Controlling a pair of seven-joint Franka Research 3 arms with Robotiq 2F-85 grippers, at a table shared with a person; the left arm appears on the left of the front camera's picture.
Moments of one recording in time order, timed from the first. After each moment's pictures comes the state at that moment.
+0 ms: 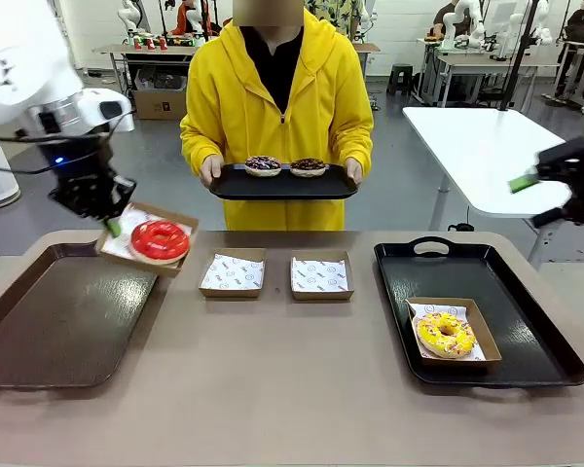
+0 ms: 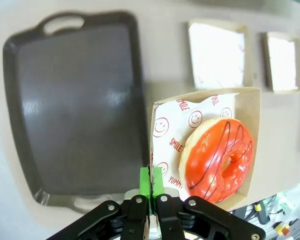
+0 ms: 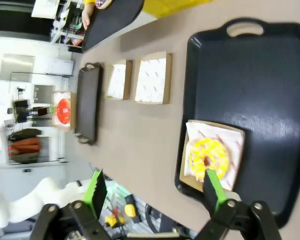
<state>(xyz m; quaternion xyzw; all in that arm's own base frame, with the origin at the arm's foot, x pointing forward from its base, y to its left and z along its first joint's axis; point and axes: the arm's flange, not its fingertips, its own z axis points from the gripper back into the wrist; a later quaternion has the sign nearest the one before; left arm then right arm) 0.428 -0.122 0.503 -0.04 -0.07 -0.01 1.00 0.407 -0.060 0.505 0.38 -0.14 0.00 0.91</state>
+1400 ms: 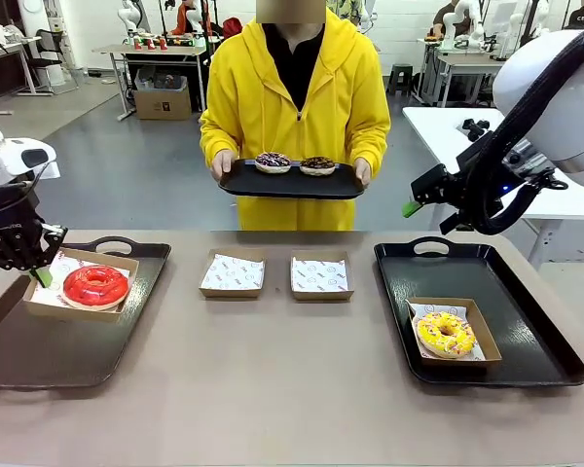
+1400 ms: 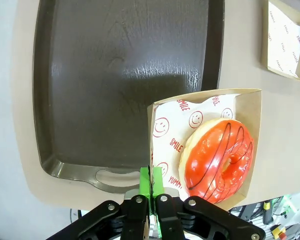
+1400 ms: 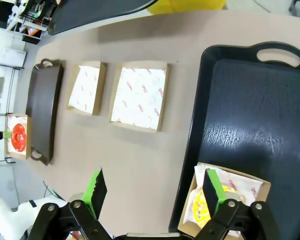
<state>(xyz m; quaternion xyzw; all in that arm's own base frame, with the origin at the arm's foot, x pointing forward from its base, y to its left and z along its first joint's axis) 0.383 -0.037 0.457 -0.03 -0.03 0.06 1.00 0.445 0.080 0.469 0.26 -0.17 0.05 0.95</state>
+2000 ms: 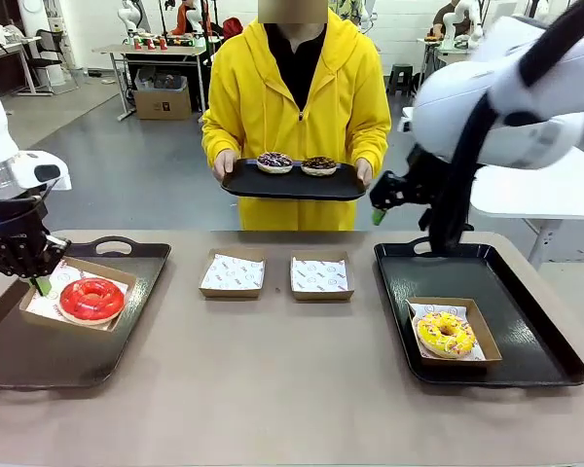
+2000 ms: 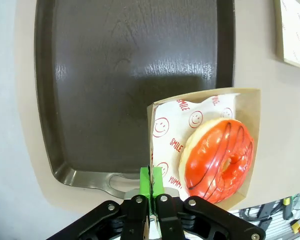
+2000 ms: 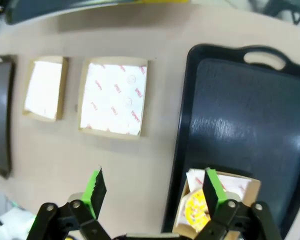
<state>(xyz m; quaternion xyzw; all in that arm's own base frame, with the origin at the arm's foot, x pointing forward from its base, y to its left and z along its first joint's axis) 0.393 -0.039 0.436 0.01 -0.02 0.02 1.00 0.473 0.171 0.474 0.10 -0.14 0.05 0.98</state>
